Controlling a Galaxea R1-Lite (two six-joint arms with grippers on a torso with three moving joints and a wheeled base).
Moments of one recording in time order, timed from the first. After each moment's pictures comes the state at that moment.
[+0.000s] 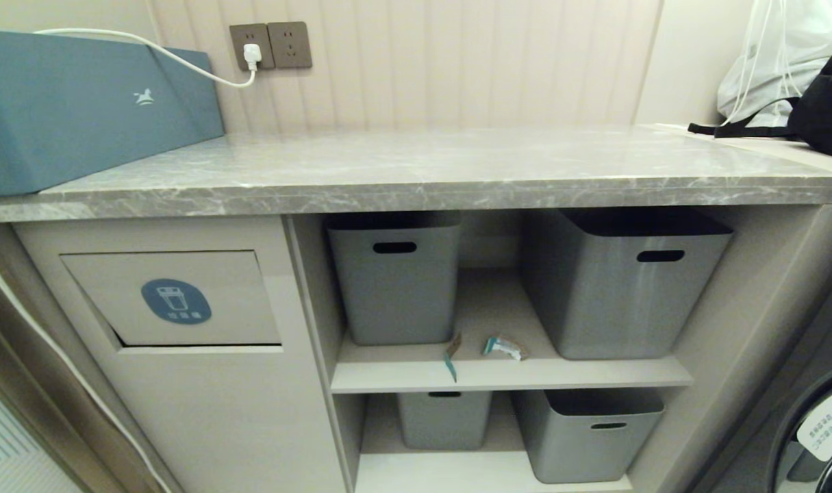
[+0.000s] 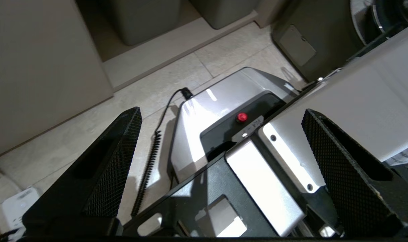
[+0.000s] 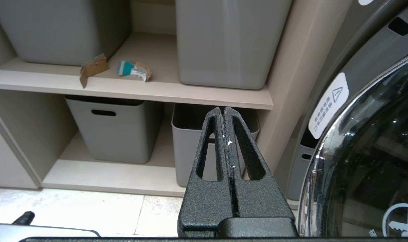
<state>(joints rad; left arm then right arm) -0.43 0.56 -0.39 0.39 -0.26 -0.06 -0.01 0.00 0.00 0.00 0.02 -0.08</state>
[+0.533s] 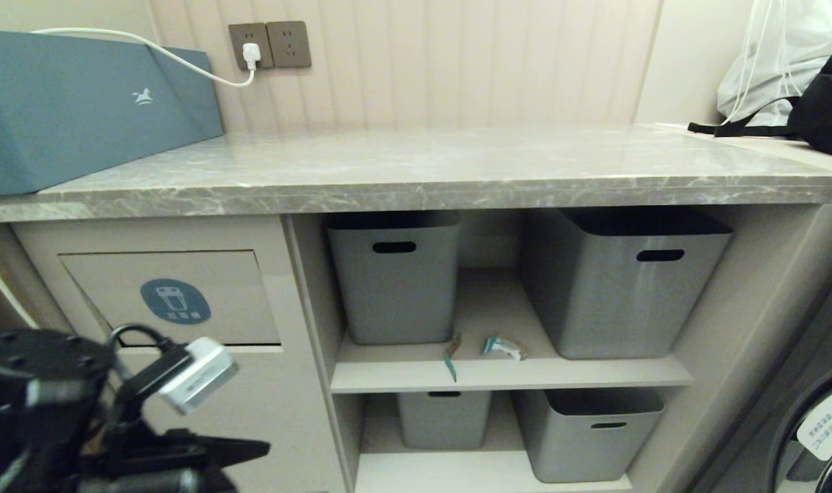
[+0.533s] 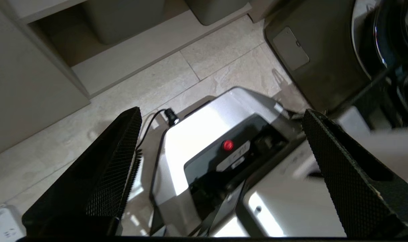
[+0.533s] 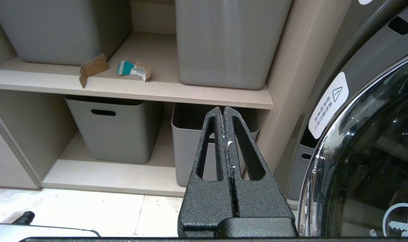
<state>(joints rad) -0.64 1.26 -0.57 -0.02 -0.17 -0.20 -0.01 0.00 0.00 0.00 0.02 -0.08</state>
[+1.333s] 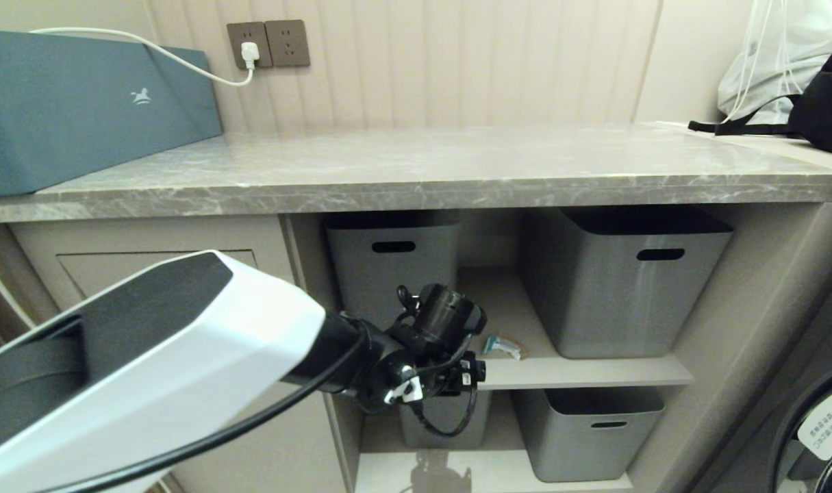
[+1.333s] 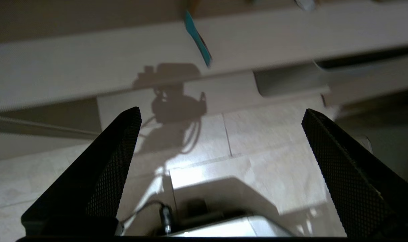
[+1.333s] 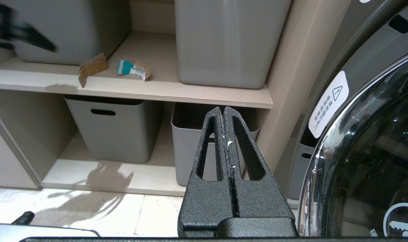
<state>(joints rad) -0.81 2.26 -1.41 -0.08 0.30 -0.49 -0.01 0.00 0.00 0.00 0.02 -0.08</state>
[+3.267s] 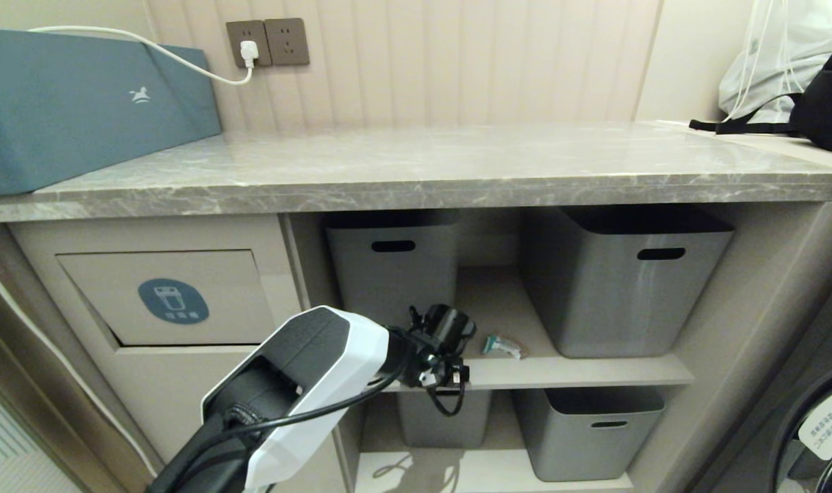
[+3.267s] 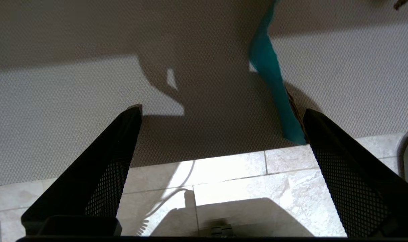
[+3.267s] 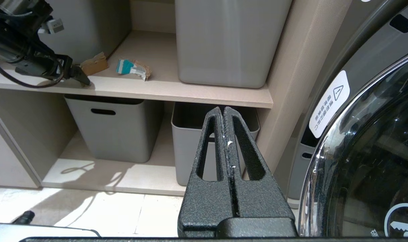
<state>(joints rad) -0.70 2.71 -1.93 0.13 0.28 -0.43 -0.01 0.00 0.00 0.00 0.02 -0.08</state>
